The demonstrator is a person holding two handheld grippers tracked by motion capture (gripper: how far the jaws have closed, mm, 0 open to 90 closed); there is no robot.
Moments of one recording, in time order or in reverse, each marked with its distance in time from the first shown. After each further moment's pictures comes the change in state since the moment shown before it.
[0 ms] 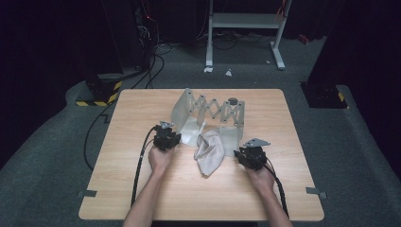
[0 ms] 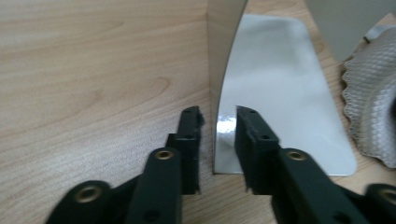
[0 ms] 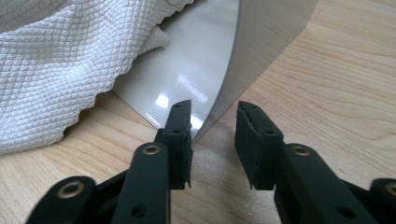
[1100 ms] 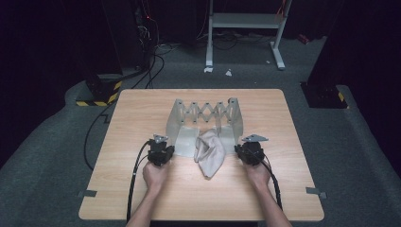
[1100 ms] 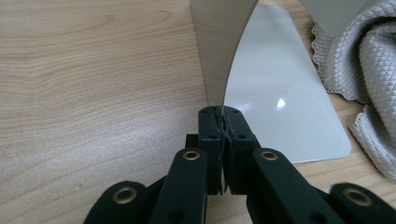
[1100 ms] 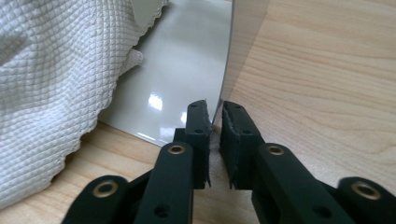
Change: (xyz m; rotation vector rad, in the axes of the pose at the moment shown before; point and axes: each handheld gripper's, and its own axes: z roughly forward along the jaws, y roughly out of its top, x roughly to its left) left arm -0.012 -0.038 -0.045 0.020 0.010 -0.047; right arm -0.001 0.011 0.010 0.008 -0.066 0.068
